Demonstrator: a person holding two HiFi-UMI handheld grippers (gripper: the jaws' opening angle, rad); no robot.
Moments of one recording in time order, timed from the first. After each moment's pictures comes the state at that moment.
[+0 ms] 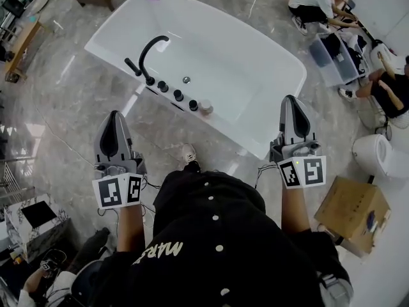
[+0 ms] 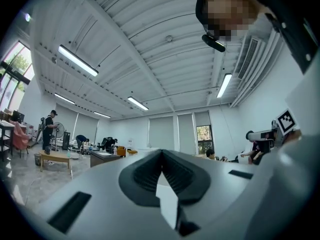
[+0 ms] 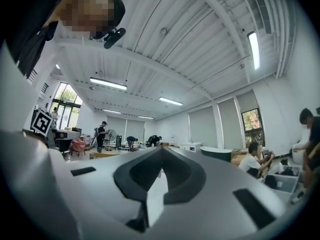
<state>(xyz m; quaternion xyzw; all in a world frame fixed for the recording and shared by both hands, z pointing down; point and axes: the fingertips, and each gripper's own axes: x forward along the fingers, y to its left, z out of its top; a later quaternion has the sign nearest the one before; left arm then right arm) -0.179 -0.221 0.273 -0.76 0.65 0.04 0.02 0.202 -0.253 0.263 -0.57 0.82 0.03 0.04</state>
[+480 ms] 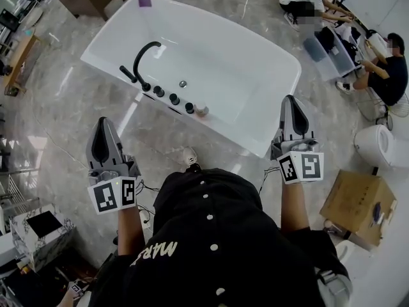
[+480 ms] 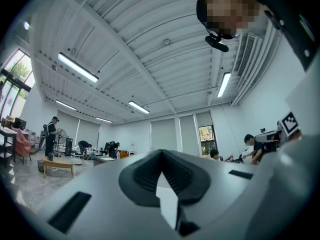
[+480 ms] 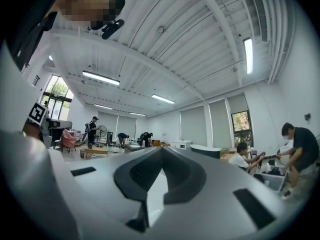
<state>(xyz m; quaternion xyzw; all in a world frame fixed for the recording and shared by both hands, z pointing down) -0.185 -0.213 0.260 -0.75 0.66 0.05 0.04 0.242 -0.241 0.281 -0.61 0.79 0.03 0.03</state>
